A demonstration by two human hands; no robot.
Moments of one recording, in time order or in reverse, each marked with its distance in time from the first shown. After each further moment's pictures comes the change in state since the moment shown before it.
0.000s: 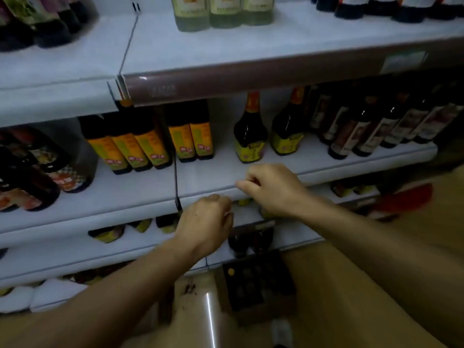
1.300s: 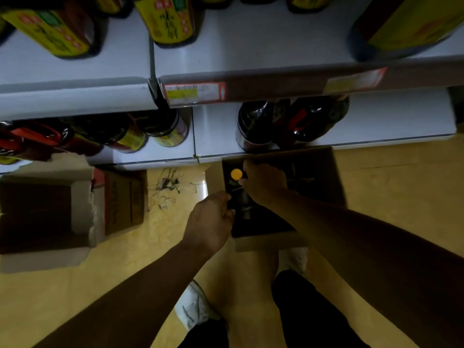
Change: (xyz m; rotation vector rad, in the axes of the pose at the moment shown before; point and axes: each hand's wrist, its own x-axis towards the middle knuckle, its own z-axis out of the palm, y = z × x) left_hand -0.074 -0.185 0.512 -0.468 -0.358 -0.655; right_hand -0.006 0.257 0.584 -0.134 -0.541 0.317
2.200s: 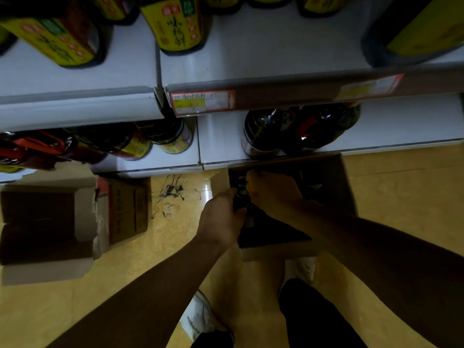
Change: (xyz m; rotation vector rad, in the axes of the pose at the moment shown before) left_hand 0.025 0.006 -0.003 -0.107 -0.020 -0.042; right_hand -0.006 0.002 -0.012 -0.126 0.021 -0.218
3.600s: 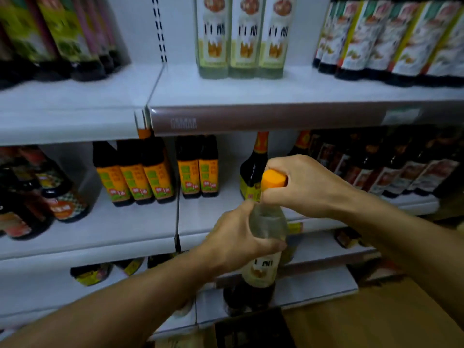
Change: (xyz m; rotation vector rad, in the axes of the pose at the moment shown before) left_hand -0.305 0.384 -0.301 -0.111 0.057 0.774; right_hand -0.356 -0.144 -0.594 0.246 0.632 -0.223
